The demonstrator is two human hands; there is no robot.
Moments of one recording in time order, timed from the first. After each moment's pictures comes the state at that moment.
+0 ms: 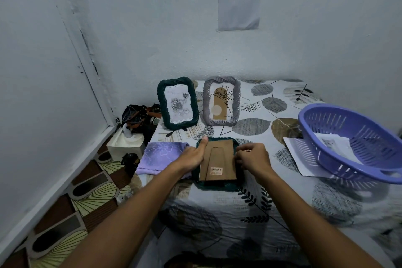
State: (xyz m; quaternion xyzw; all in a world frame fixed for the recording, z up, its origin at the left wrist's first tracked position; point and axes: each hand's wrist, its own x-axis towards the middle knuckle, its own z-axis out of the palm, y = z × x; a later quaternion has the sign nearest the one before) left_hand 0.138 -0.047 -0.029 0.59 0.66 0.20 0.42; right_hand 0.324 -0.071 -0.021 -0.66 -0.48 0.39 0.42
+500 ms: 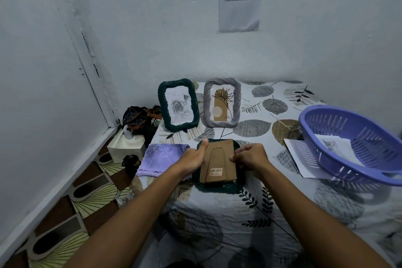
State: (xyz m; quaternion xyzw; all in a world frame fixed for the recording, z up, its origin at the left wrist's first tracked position) left_hand 0.139 -0.051 -0.026 0.59 0.65 0.21 0.43; right_hand 0.324 -0.054 -0.019 -0.67 -0.43 0.46 0.39
